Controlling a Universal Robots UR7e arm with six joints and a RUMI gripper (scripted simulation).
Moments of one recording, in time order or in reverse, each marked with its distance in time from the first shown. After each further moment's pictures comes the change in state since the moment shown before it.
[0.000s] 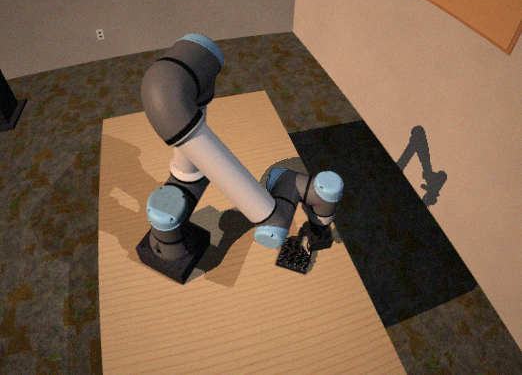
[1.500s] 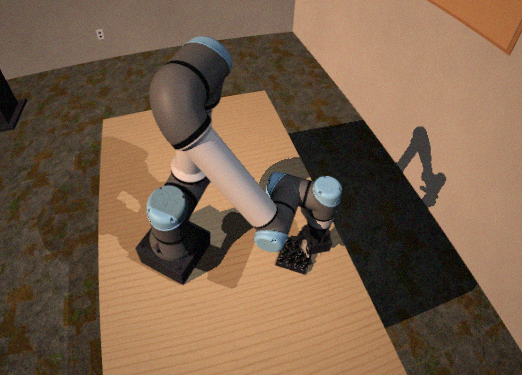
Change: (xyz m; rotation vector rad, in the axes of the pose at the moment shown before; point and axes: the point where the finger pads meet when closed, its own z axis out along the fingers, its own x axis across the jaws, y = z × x) arm 0.000 0.000 0.019 0.000 0.000 0.000
